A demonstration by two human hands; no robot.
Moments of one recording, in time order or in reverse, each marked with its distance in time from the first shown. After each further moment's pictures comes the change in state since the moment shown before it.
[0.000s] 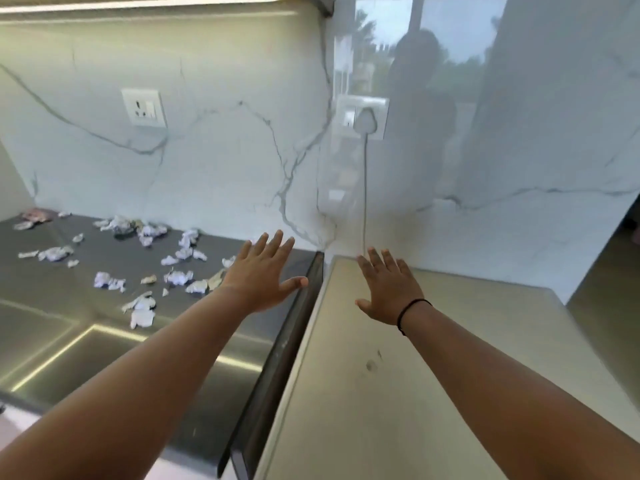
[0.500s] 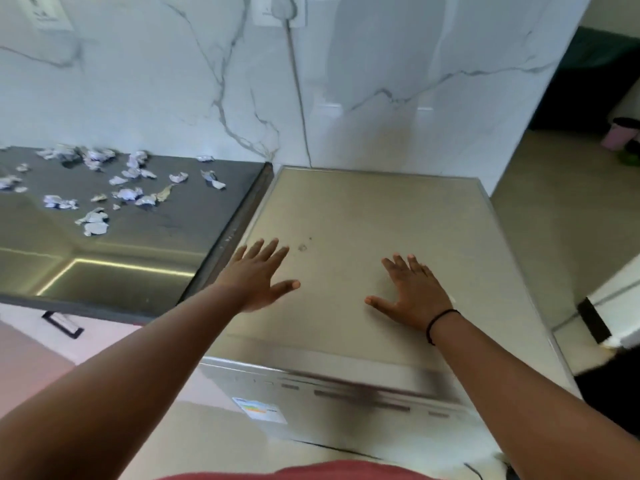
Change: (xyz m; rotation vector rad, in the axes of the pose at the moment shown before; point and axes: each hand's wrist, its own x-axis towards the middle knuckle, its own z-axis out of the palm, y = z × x) left_hand -0.123 0.151 0.067 -0.005 -0.285 0.101; right_hand -0.245 0.094 0.078 0.276 -0.189 0.174
